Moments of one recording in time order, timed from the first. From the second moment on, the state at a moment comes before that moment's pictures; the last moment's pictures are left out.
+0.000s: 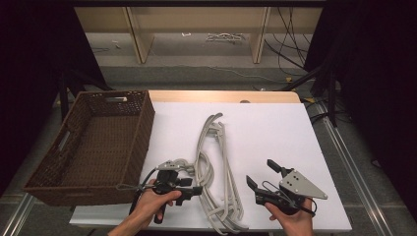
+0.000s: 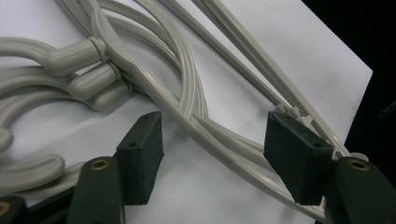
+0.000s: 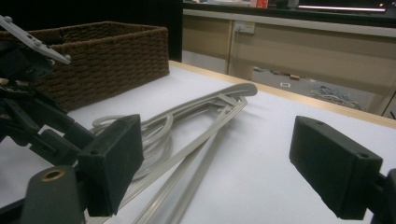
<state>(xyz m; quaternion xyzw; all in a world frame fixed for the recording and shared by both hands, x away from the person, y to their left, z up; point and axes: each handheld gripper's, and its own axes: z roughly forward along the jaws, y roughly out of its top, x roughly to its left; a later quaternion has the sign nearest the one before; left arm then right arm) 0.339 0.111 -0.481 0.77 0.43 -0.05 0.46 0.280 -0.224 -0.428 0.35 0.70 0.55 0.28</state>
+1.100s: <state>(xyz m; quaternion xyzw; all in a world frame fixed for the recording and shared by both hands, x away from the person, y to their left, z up) 0.372 0.120 -0.498 0.70 0.51 -0.15 0.47 0.281 -0.226 -0.428 0.34 0.71 0.55 0.28</state>
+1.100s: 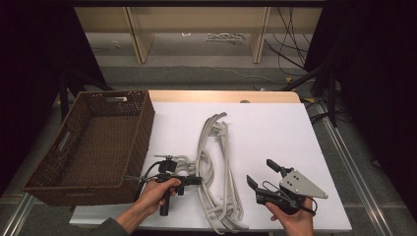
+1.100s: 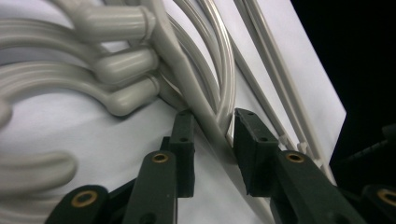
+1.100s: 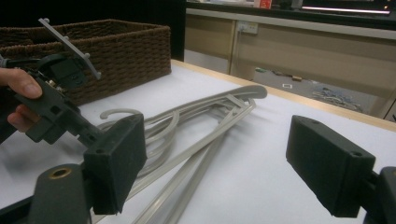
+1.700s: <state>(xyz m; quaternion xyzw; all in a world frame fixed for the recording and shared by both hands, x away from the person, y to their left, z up) 0.369 0.125 -0.479 0.66 0.52 -0.14 0.52 0.282 -0.226 -0.428 0.34 0.71 0.55 0.28</state>
